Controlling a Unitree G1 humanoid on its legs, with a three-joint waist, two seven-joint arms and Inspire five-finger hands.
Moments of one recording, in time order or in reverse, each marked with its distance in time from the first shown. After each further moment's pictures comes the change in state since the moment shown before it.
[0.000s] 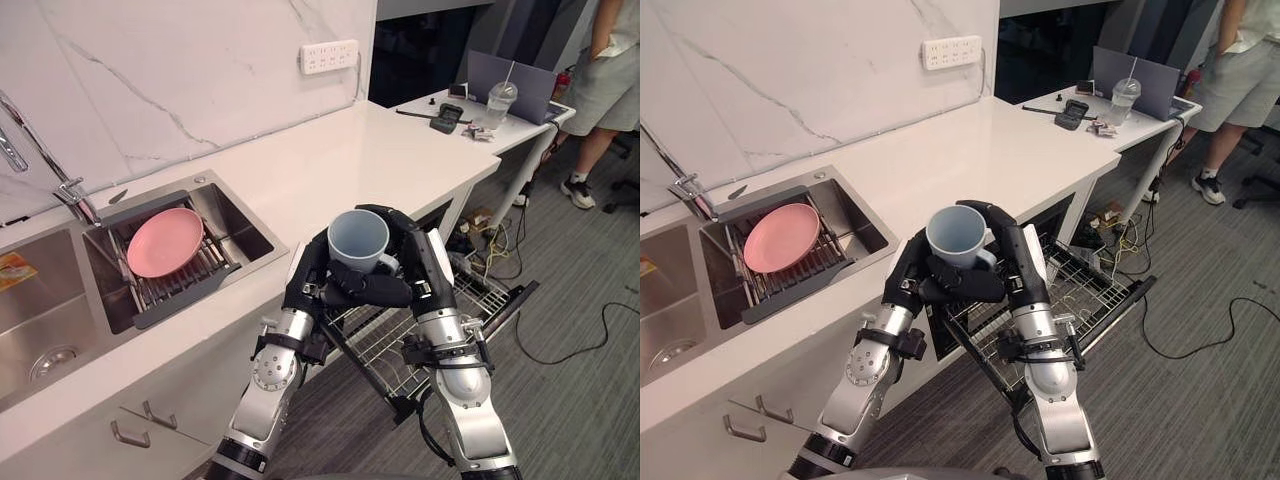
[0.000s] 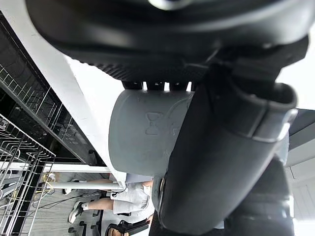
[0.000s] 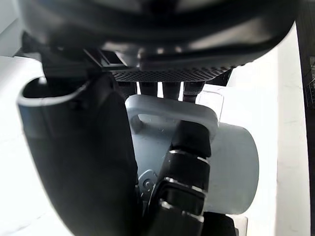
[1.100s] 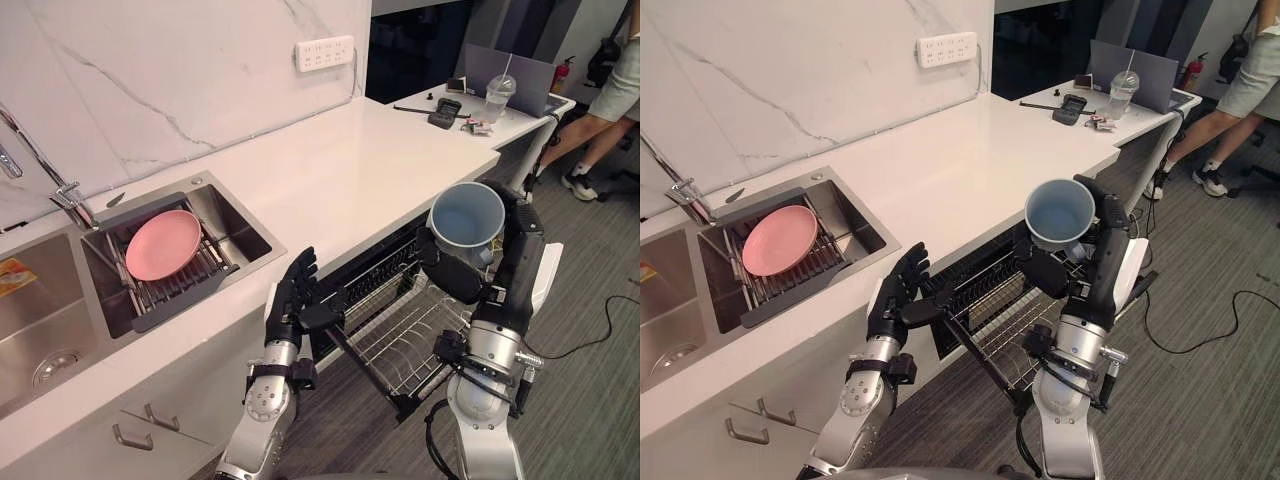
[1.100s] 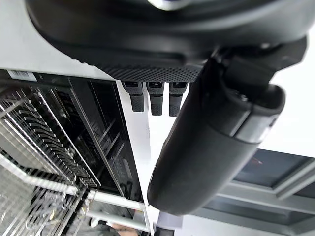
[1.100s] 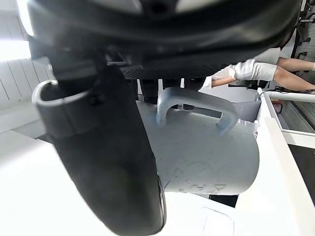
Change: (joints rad) left arm 0.148 0.001 -0.057 0.003 -0.073 0.040 0.195; right arm 0.144 0.107 -0.053 -0.181 -0.207 0.022 -0.476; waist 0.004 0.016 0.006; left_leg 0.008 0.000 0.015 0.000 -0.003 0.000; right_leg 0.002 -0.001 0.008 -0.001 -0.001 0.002
